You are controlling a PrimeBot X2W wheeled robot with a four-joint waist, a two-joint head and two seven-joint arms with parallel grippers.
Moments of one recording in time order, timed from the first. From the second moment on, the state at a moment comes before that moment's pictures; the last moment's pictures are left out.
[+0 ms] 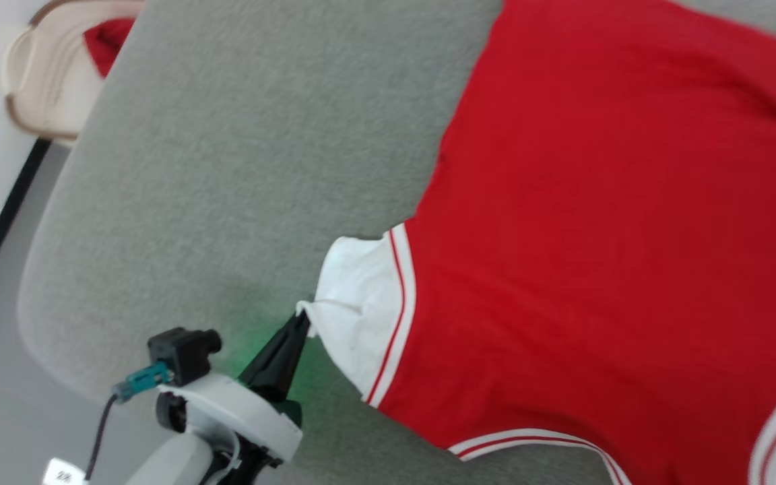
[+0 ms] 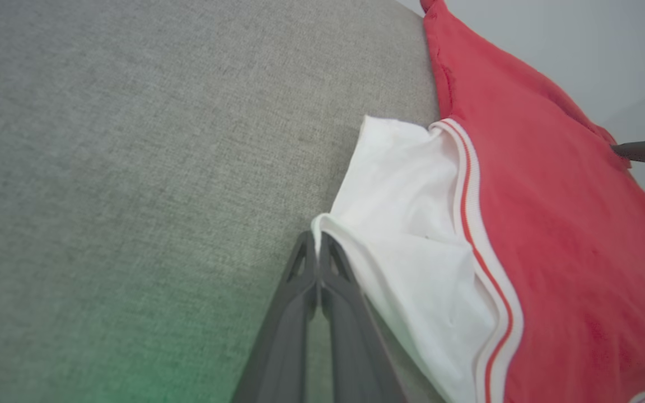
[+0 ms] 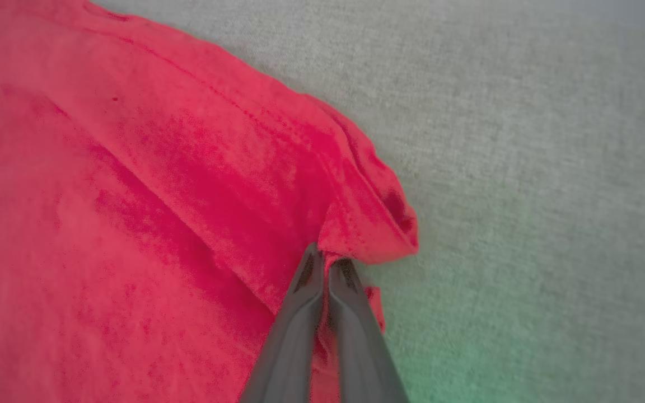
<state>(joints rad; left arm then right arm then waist) -0.36 0.38 -0.61 0.35 -0.97 -0.13 -0.26 -0.94 -0.47 -0.05 0.62 0.39 0.13 0.87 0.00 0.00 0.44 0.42</state>
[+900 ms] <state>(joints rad) -0.16 0.53 -0.49 0.20 -1.00 -0.04 -0.25 -0.14 -0.33 -0.11 0.02 0.61 0.13 0.85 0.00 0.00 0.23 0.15</state>
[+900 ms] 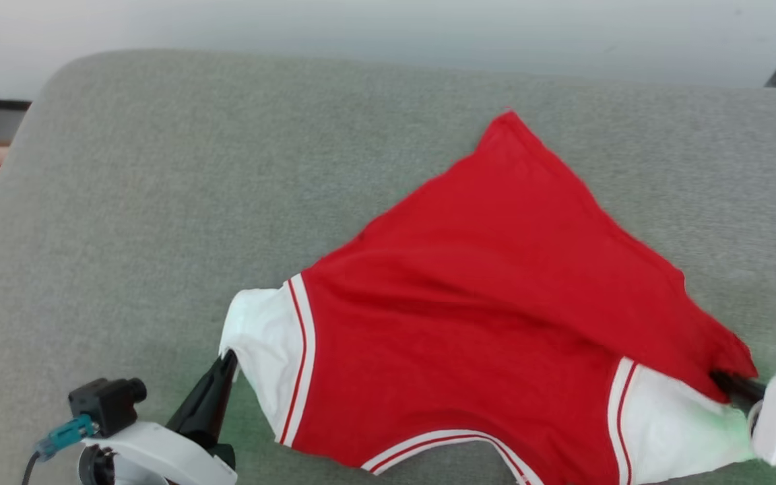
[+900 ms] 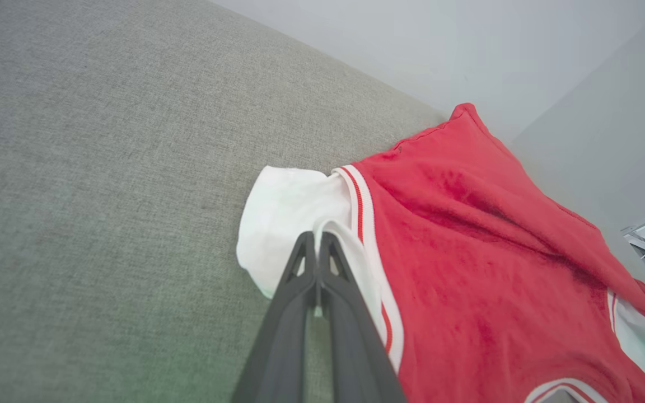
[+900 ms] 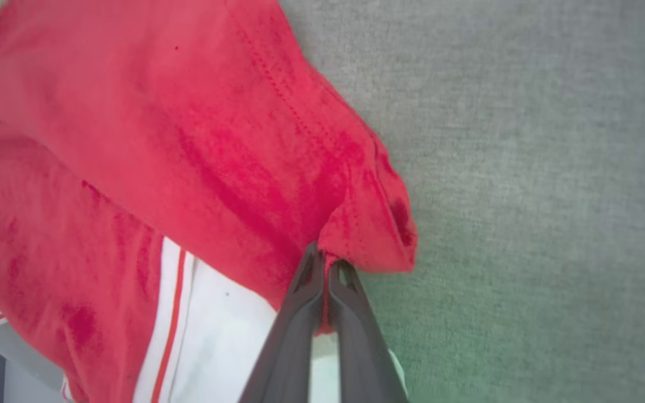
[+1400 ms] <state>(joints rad) -0.13 0.54 -0.49 0.16 -1.01 -0.03 -0.25 -0.03 -0.25 -0.14 0.02 0.58 0.13 0.78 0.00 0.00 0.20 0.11</state>
